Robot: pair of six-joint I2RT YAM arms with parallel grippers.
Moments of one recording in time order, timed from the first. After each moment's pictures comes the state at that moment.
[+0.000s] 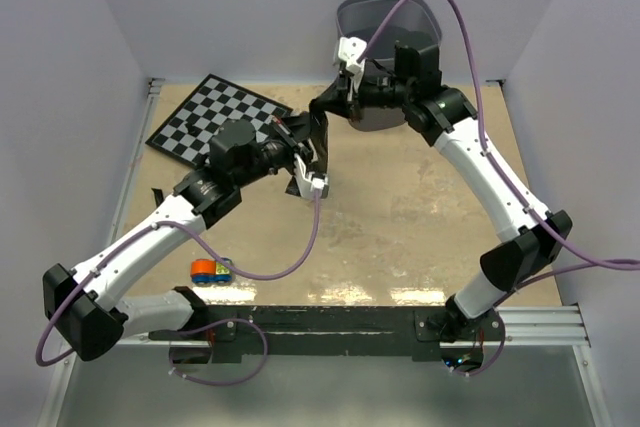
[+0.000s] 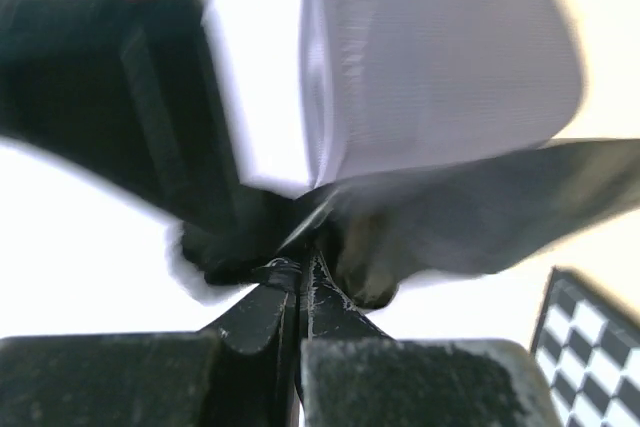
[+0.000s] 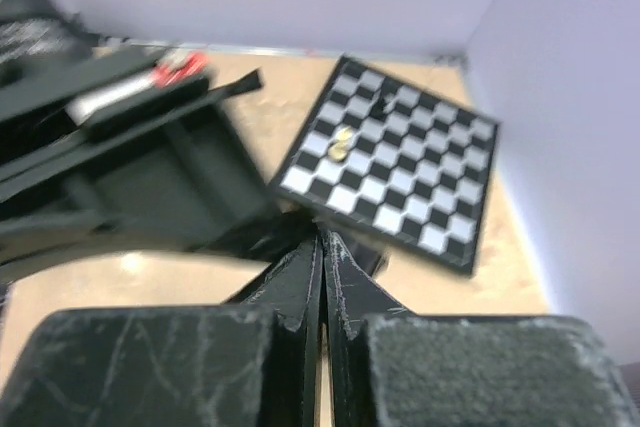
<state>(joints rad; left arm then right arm) -0.69 1.19 1.10 -0.01 0.21 1.53 0.52 1.60 1.78 -0.47 -0.85 -0.41</state>
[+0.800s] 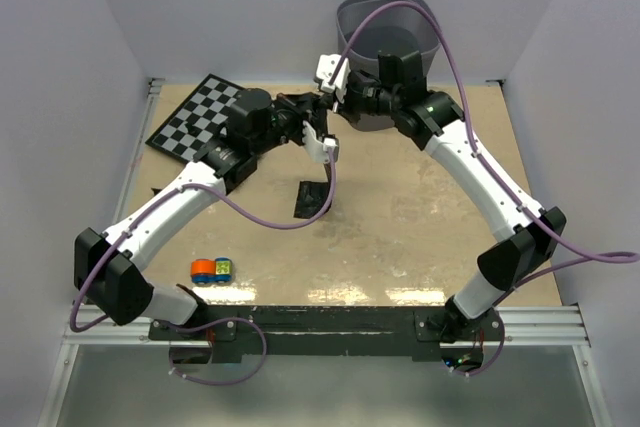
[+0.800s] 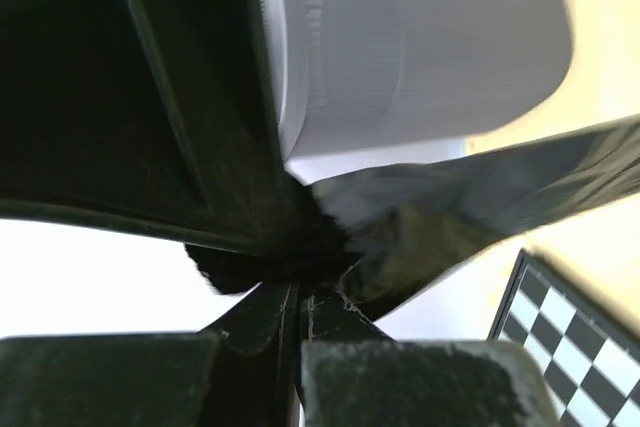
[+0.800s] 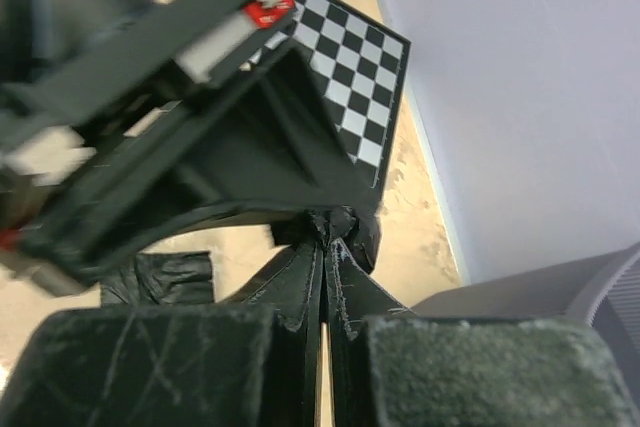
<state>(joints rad) -0.61 1.41 1.28 -0.07 0.22 1.46 0.55 1.63 1.79 -0.52 -0.54 -0.66</state>
